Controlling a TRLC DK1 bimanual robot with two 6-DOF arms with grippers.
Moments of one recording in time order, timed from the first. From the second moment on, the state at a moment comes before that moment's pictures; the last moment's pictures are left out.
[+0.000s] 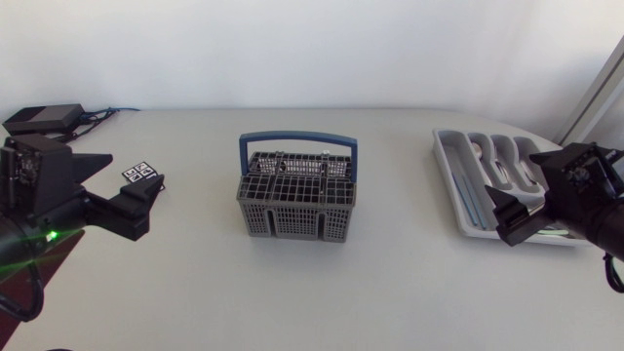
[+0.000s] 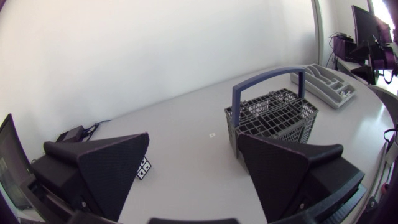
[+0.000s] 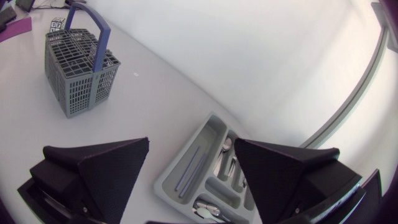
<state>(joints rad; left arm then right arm) -0.23 0.68 0.52 -0.17 -0.05 0.24 -0.08 0.79 0.49 -0.08 -0.12 -0.67</state>
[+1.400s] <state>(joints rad) -0.01 0.07 0.02 -0.02 0.01 0.02 0.01 0.14 0.07 -0.03 0.03 -0.10</state>
